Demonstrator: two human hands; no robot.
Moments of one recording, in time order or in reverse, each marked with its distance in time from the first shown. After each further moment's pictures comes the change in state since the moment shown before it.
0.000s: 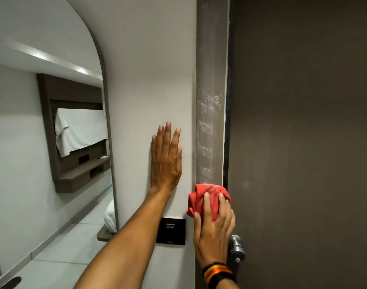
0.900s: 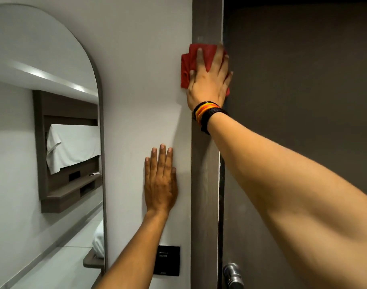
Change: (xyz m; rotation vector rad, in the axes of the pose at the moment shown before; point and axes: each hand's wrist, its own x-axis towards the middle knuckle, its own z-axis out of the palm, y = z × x) left_hand 0.007 -0.002 0.020 0.060 0.126 -0.038; right_hand 0.362 -0.161 -0.146 0.032 0.146 -0.111
